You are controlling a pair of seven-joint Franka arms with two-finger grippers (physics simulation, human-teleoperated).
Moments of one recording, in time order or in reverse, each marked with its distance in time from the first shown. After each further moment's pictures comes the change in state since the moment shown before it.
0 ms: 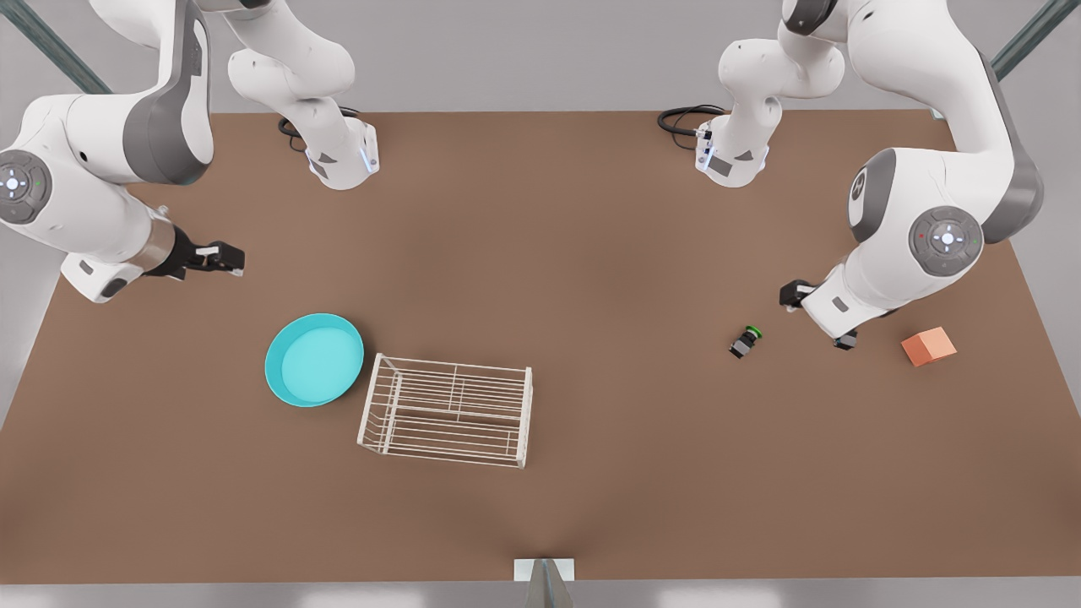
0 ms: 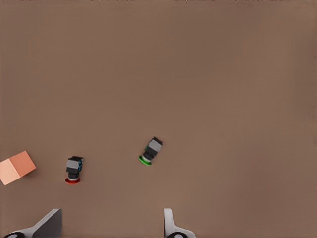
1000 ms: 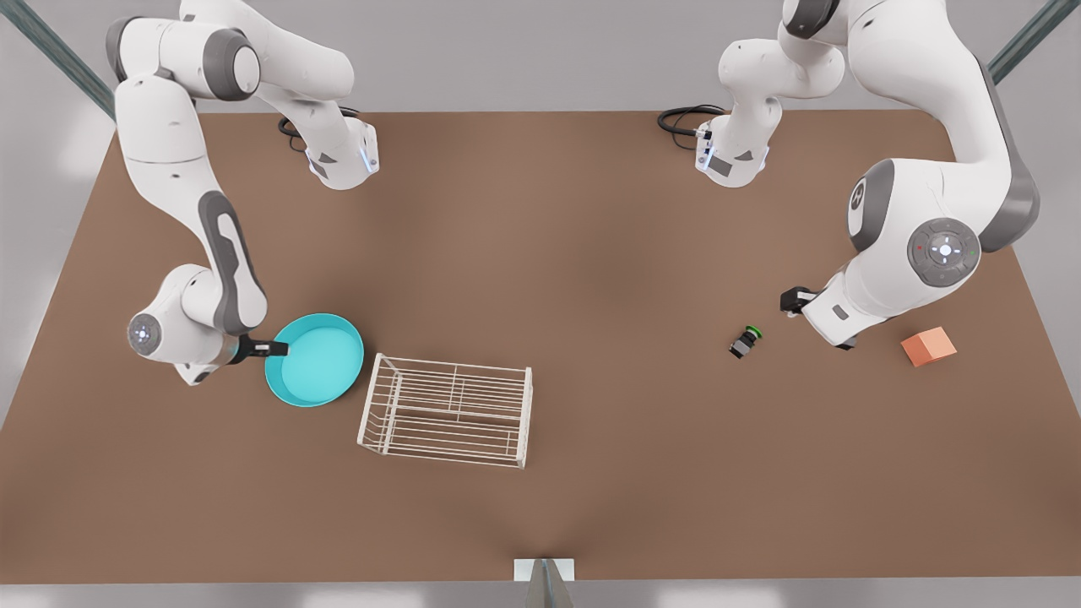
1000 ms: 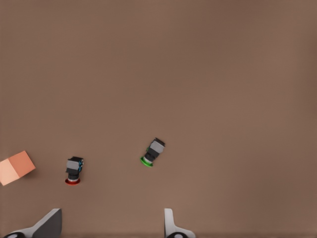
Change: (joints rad) left arm 0.005 0.014 0.005 -0.011 0.002 0.012 0.000; right arm -0.215 0.404 -0.001 -0.519 0.207 0.867 -0.247
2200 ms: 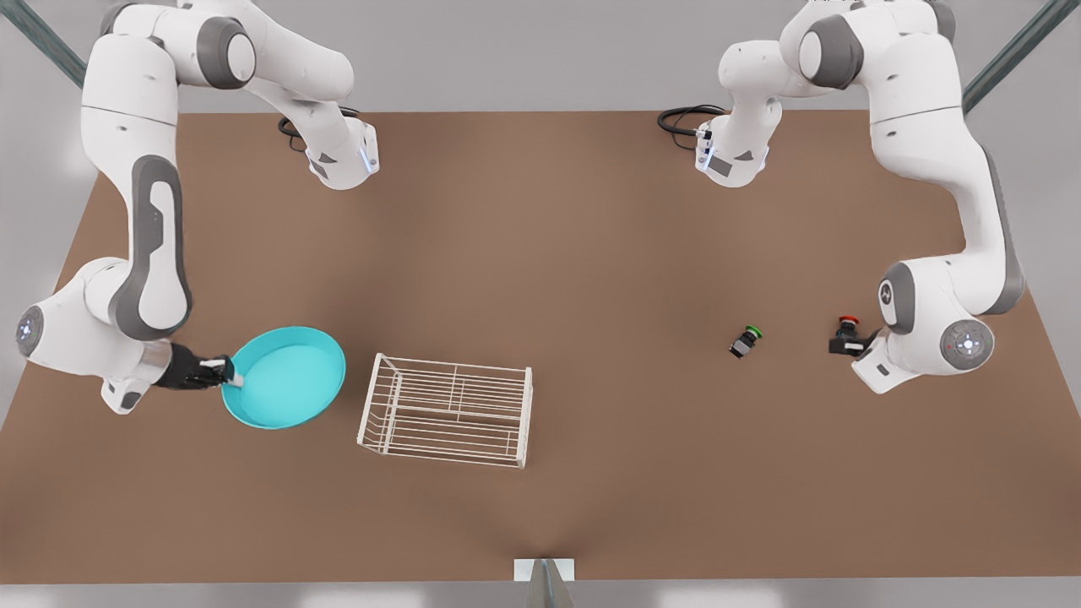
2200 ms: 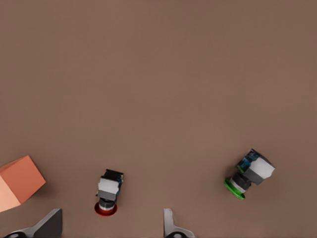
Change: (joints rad) left arm 0.090 0.170 0.241 -0.333 -0.004 0.433 0.247; right arm -0.024 -0.053 0.015 0.392 0.222 -0.325 -0.301
